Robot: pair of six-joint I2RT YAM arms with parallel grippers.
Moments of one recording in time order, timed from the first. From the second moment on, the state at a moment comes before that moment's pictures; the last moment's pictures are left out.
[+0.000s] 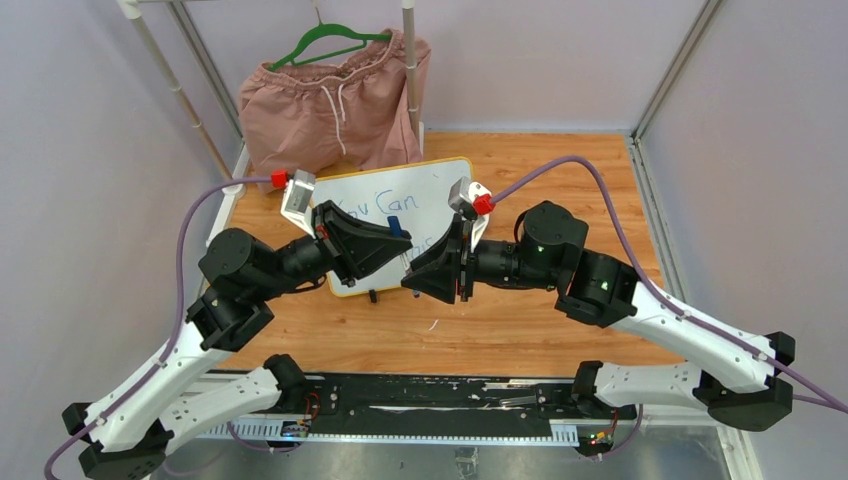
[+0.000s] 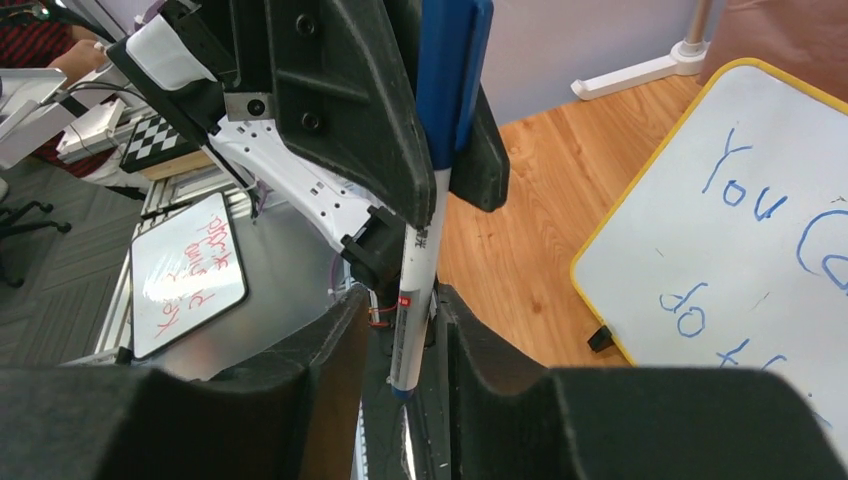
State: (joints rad) left arm -0.84 0.73 1.01 0.00 0.34 -0.60; right arm 1.14 1.05 1.28 -0.27 -0.30 0.23
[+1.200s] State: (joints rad) left arm -0.84 0.64 0.85 0.07 0.30 -0.70; right arm 1.13 1.02 1.14 -0.07 -0.28 0.30
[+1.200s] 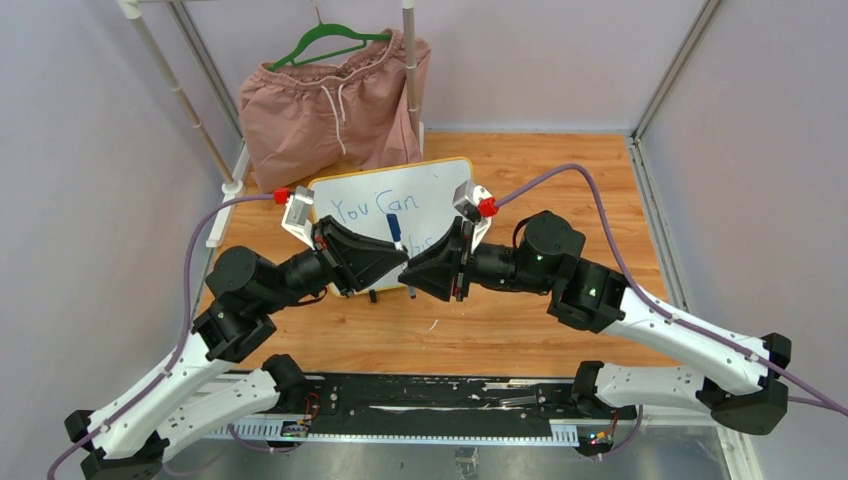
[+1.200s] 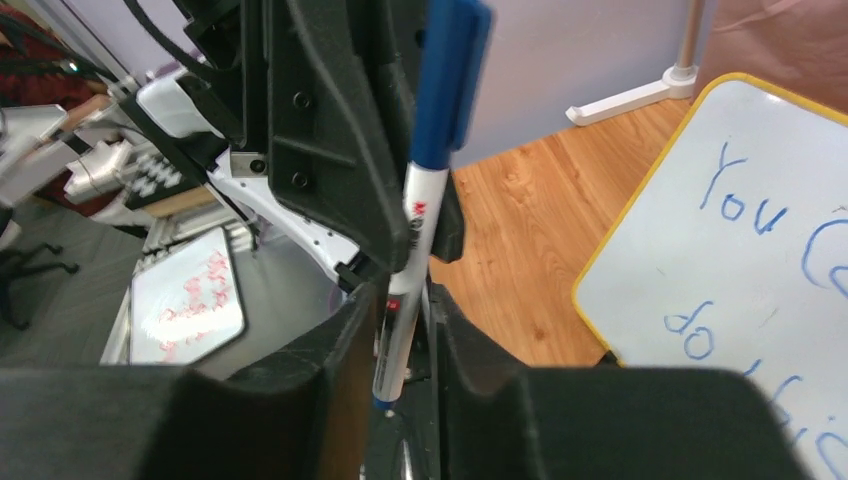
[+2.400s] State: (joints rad) left arm -0.27 1.02 0.92 -1.02 -0.42 -0.49; right arm 1.13 0.65 0.85 -0.40 0.07 0.19
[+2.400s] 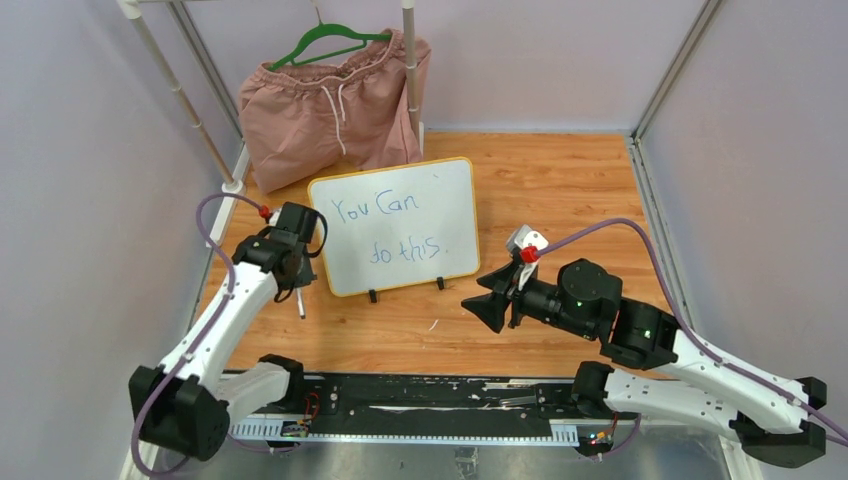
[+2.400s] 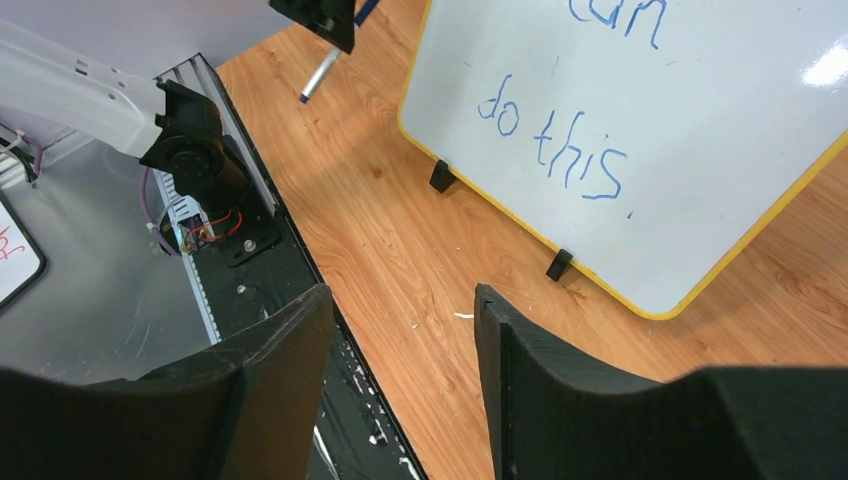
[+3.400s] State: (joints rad) left arm -0.01 1.25 0.63 -0.59 -0.26 -0.68; right arm 1.13 0.64 0.84 -0.43 0.11 0.20
